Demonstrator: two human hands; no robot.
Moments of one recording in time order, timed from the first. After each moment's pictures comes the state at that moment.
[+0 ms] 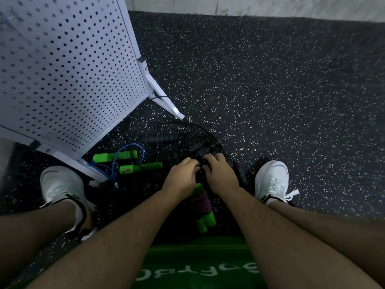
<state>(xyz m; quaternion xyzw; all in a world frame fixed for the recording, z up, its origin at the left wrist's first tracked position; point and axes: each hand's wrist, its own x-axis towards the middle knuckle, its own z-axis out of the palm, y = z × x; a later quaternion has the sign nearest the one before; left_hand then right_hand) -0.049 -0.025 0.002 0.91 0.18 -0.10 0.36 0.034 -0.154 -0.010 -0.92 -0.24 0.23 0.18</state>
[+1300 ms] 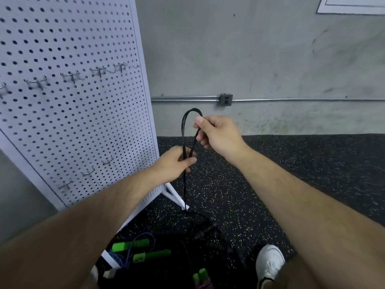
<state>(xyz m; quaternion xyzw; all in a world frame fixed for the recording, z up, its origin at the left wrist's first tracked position) 0.007 0.060 0.341 0.89 0.13 0.07 0.42 0.089 -0.079 0.409 -0.73 -0.29 0.12 0.61</state>
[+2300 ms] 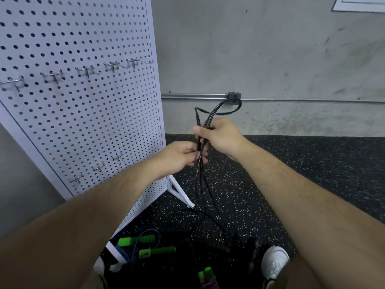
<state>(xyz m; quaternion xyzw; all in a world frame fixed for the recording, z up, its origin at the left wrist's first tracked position) -0.010 0.074 0.364 0.85 0.08 0.01 0.52 0.097 -0.050 0.399 -0.77 -0.31 0.16 0.54</state>
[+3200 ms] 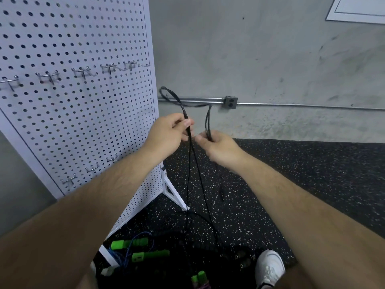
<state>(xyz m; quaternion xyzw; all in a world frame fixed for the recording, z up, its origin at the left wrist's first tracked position) -0.001 0.071 0.406 0.83 0.13 0.26 0.48 0.088 -0.076 0.392 -0.82 -0.34 0.17 0.44</state>
